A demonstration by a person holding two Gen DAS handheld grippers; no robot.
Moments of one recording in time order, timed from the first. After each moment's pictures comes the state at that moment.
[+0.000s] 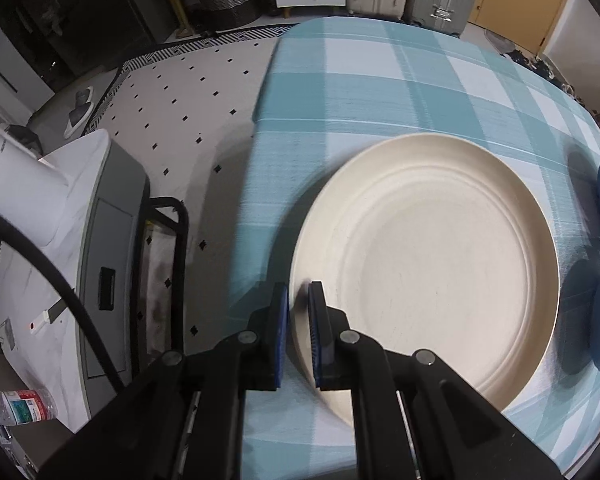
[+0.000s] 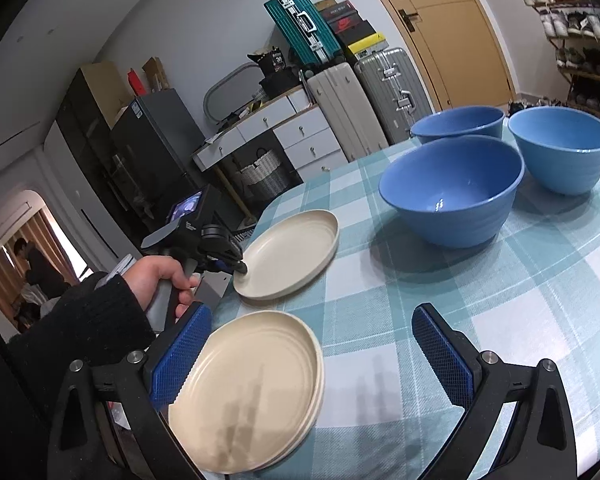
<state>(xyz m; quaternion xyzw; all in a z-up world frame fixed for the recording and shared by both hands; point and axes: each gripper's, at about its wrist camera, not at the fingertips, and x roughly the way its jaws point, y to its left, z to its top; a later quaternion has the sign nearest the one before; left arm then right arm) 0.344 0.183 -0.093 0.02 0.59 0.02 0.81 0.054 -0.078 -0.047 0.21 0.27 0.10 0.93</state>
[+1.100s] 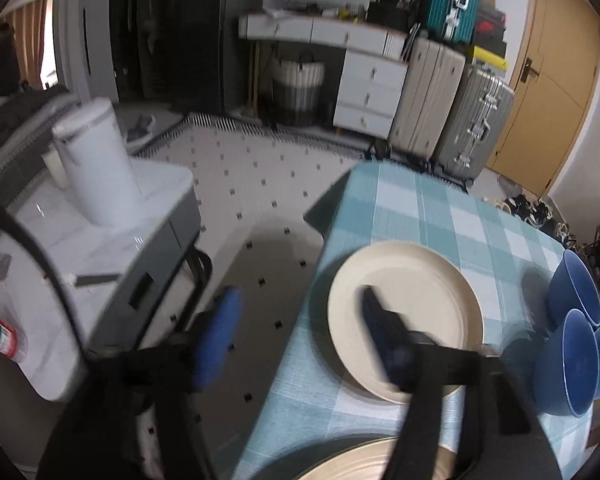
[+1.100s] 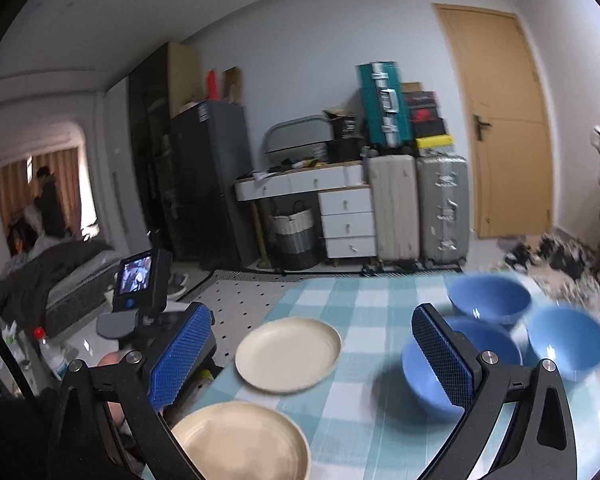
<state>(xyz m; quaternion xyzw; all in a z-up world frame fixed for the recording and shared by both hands) 0.227 0.244 -0.002 -0.10 0.38 0.09 0.92 0.083 -0.048 0.097 0.01 0.15 0.17 0.97</state>
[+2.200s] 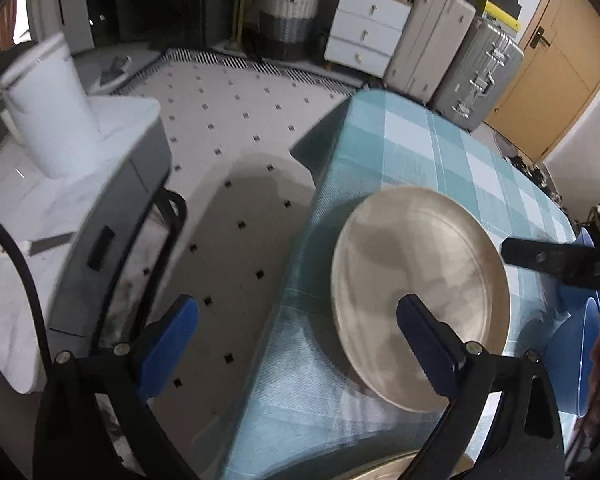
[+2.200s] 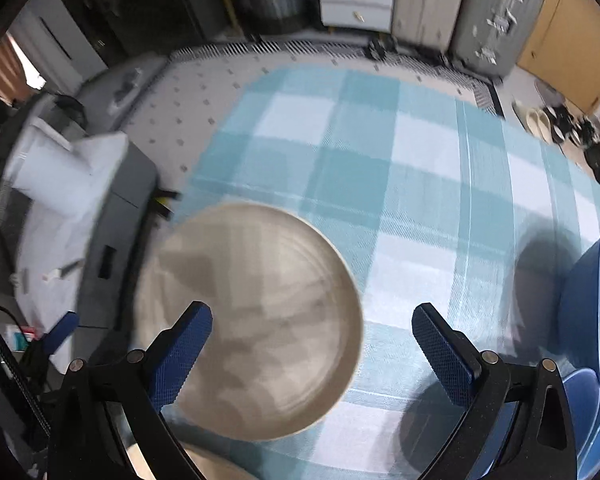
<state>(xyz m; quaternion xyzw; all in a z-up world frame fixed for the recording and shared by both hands) 0.290 0.247 -0.076 -0.15 0.50 0.04 0.85 0.422 0.054 -0.059 -0.06 0.61 0.11 0.78</state>
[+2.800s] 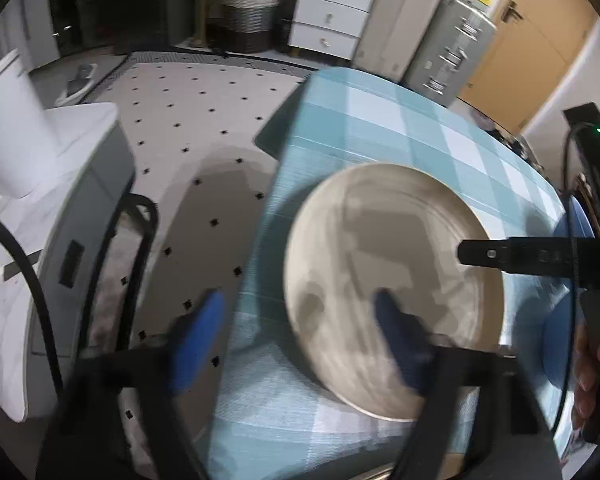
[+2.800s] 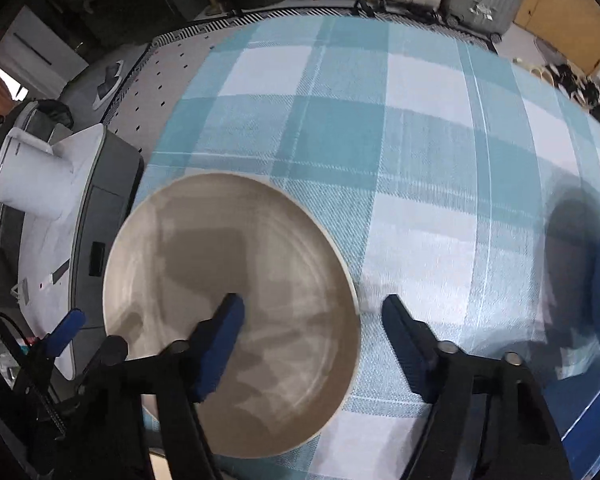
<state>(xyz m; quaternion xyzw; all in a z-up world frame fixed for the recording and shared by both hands) 0.306 0.226 -0.087 -0.12 0.51 -0.02 0.85 0.427 0.038 -0.101 0.00 0.65 0.10 0.75</state>
